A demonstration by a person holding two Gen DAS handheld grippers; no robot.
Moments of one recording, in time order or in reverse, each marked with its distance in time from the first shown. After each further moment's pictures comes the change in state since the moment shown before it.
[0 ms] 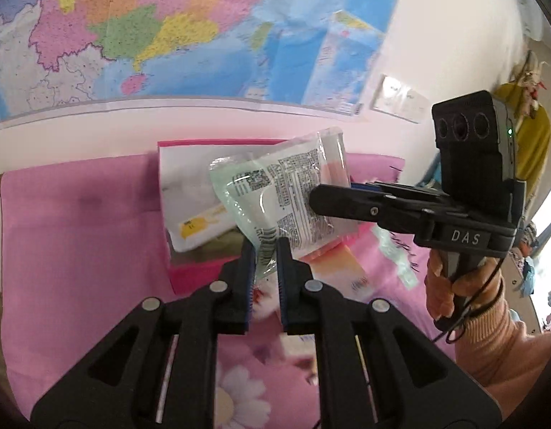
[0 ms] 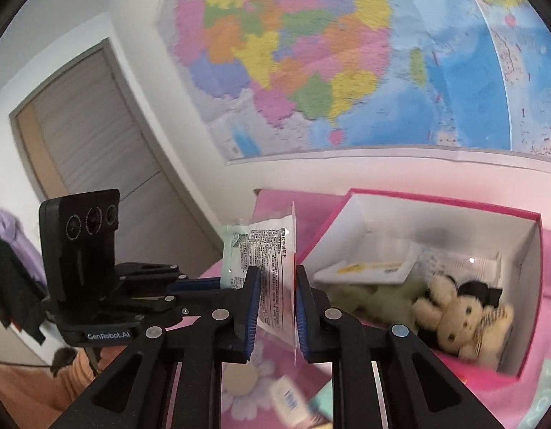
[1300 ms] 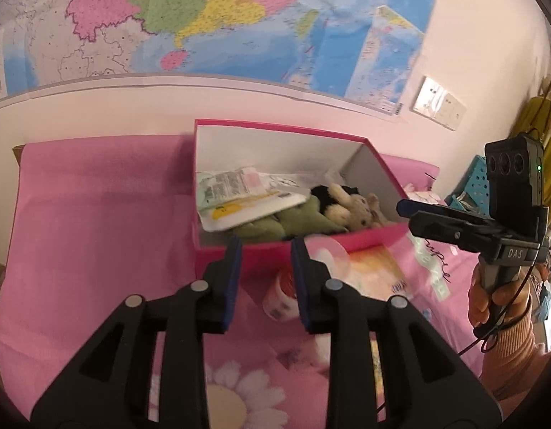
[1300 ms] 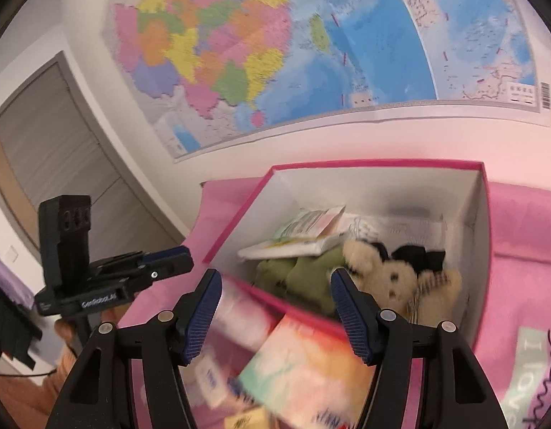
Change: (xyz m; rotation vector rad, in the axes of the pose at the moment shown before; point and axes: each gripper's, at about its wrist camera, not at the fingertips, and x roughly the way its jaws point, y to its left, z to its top) left arm 0.007 0.016 -0.038 -0.069 -0.040 0.097; right arm -0.017 -0.056 -0.029 0.095 0.029 -0.120
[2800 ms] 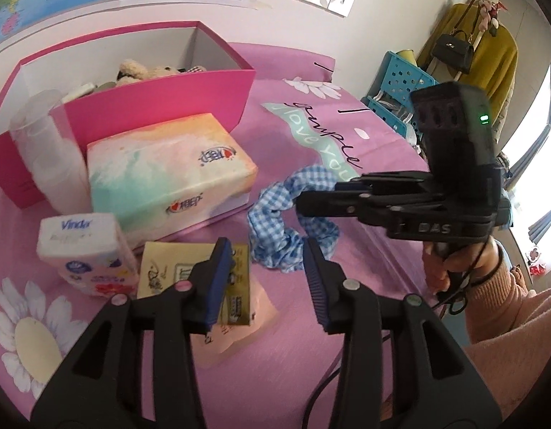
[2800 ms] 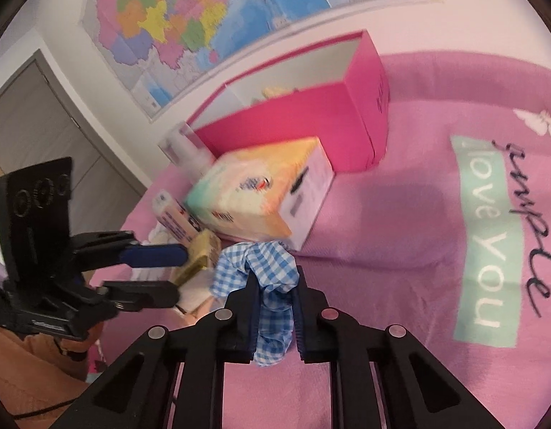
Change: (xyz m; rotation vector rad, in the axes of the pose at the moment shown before) left arm 0.055 -0.142 -0.098 0.227 0.252 -0.285; right arm -0.063 -0.042 -0.147 0.097 0.083 -0.078
